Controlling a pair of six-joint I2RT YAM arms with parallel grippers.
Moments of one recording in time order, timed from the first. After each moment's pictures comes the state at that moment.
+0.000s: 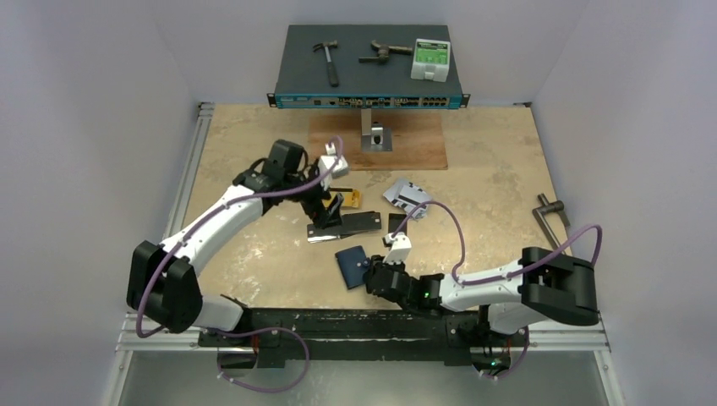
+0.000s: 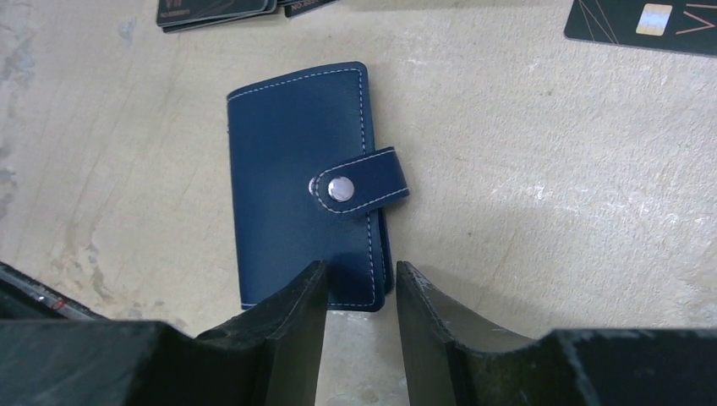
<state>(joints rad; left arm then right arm) -0.43 1.42 1.15 -0.56 0.60 0.31 1.34 1.40 0.45 0.17 0.64 1.01</state>
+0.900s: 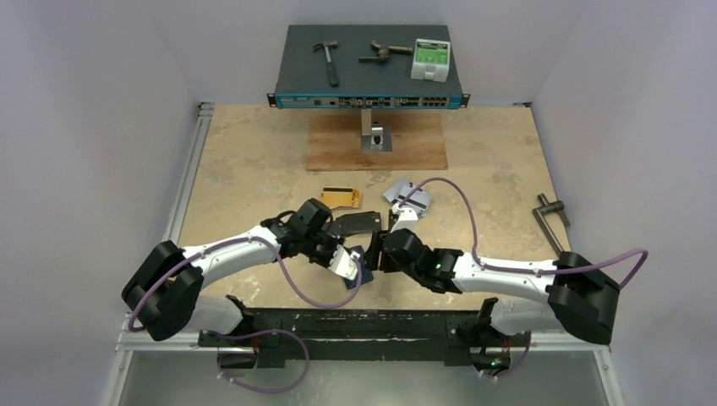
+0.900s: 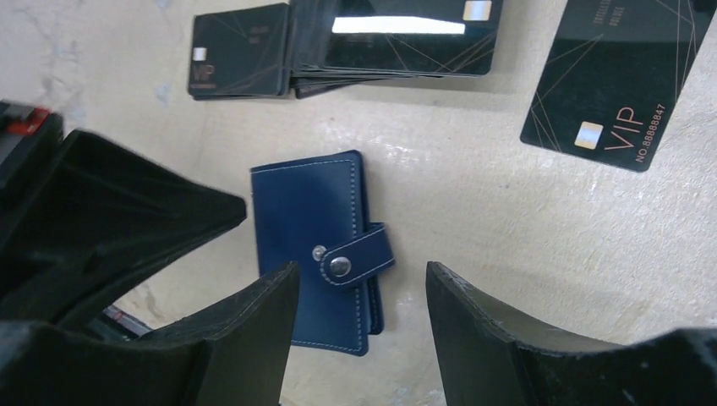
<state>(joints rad) -0.73 1.36 0.71 -0.36 0.52 1.19 1.09 1.23 0.55 -0.01 0.38 0.87</state>
